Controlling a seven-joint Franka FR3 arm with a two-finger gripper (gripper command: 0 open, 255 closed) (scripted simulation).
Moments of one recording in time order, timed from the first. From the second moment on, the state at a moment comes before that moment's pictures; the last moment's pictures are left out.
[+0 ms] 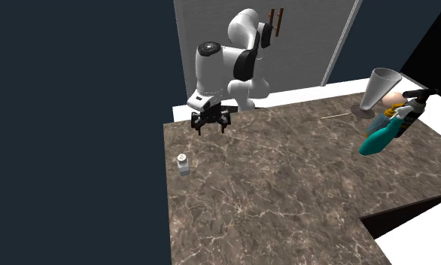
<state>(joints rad) -0.05 -0.18 -0.26 -1.84 -0.04 1.72 -0.53</state>
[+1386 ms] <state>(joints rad) -0.12 0.26 -0.32 -1.40 0.06 1.79 -0.75</state>
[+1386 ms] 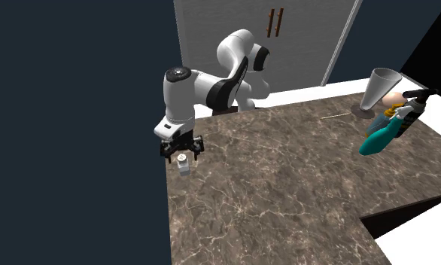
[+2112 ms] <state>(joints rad) -0.12 0.26 -0.32 -1.40 0.06 1.79 -0.75</state>
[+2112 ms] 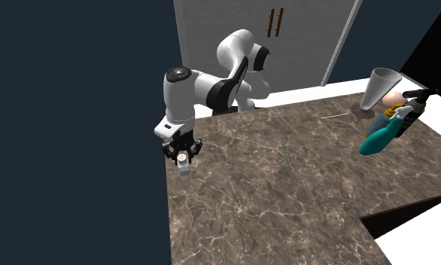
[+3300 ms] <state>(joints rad) -0.15 0.33 -0.33 -1.12 0.09 1.58 -0.76</state>
